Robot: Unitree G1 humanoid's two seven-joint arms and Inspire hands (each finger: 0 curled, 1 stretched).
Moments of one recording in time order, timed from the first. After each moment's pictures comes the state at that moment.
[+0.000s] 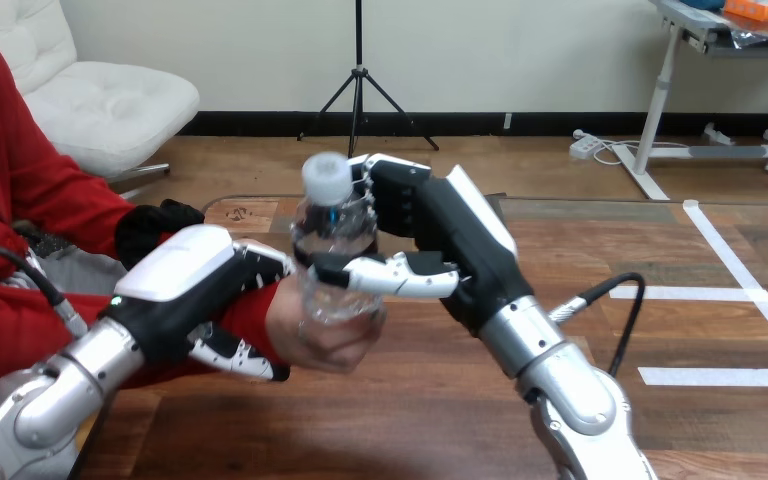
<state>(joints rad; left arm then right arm) -0.56 0.64 -0.34 1.09 0.62 -1.03 0.19 -0.29 -0.03 0.15 0.27 -0.04 -0.35 0.29</state>
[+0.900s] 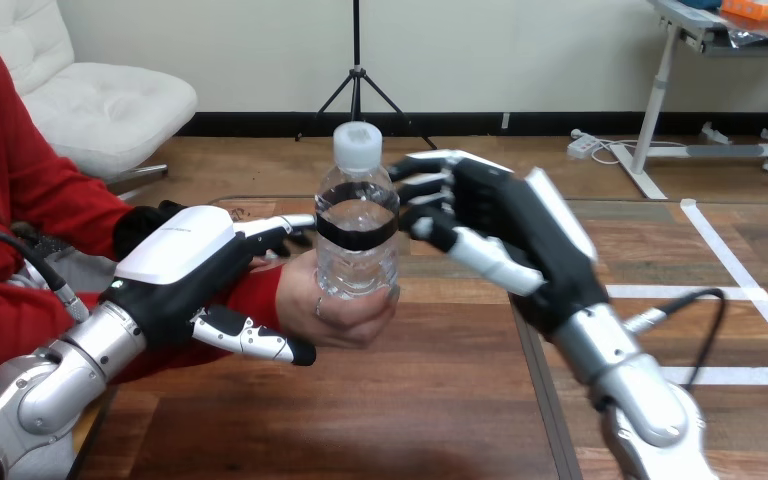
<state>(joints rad) -0.59 0.65 -0.34 1.09 0.66 -1.01 0.23 -0.22 -0.14 0.05 0.23 0.02 -0.35 0.30</state>
